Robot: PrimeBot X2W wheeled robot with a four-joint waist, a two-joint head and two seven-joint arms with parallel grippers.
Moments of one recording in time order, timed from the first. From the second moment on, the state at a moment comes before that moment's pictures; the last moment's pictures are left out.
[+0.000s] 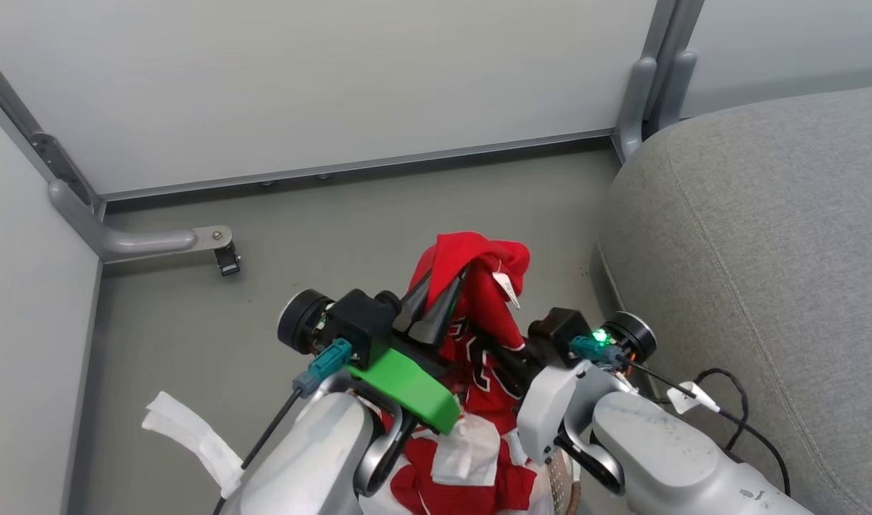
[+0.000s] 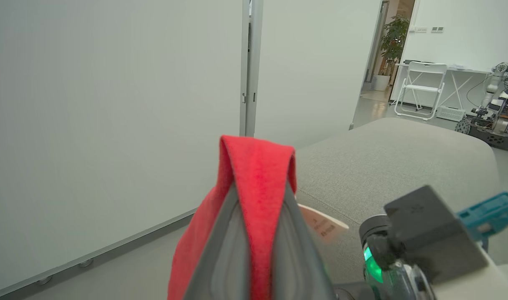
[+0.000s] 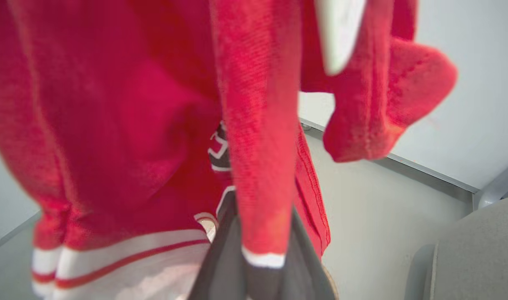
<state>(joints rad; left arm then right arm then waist) -0.43 0.05 -0.64 0.31 -0.40 -0.13 -0.26 -0.61 -0.11 0.87 0.71 0.49 0.13 -0.26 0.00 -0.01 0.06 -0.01</state>
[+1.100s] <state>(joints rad) -0.42 0.08 -0.59 0.44 -0.32 -0.13 -0.26 -0.50 -0.14 0.20 0.45 0.52 0.13 -0.26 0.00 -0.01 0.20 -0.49</state>
